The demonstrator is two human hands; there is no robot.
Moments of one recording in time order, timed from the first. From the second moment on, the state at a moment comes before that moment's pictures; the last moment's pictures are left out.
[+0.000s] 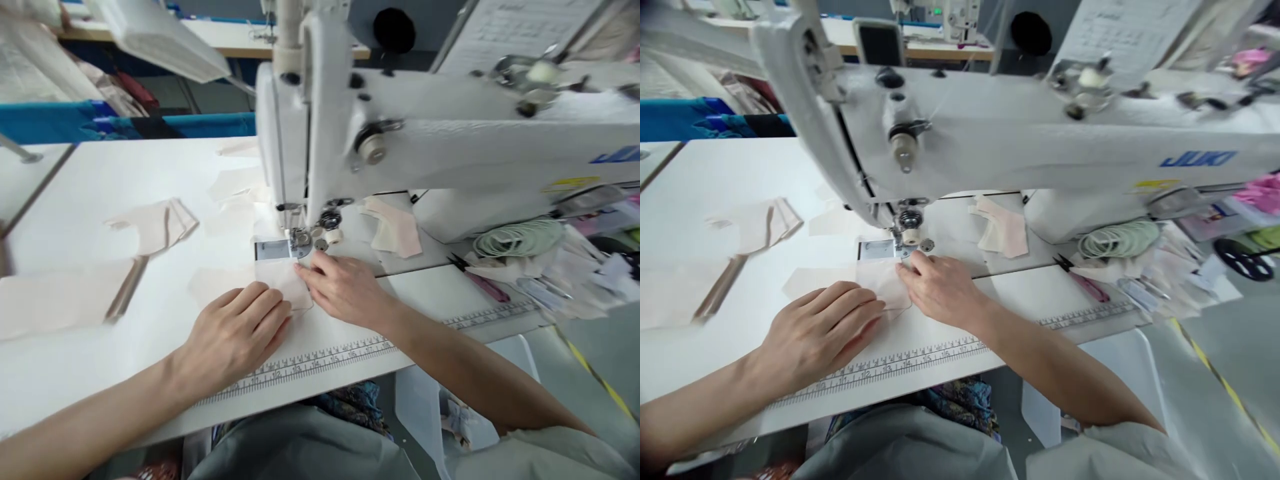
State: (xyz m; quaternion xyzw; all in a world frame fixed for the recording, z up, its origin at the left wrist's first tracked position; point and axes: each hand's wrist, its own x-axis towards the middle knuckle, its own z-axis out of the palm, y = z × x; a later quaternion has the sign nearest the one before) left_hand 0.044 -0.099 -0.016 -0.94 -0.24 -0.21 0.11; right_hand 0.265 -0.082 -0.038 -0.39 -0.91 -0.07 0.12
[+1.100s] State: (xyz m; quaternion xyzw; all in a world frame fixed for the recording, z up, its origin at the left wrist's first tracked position) left_hand 0.203 -0.046 -0.012 -0.95 -0.19 -0.20 -0.10; right_hand 0.434 -0.067 -0.029 -0.52 -0.80 -0.02 0.28
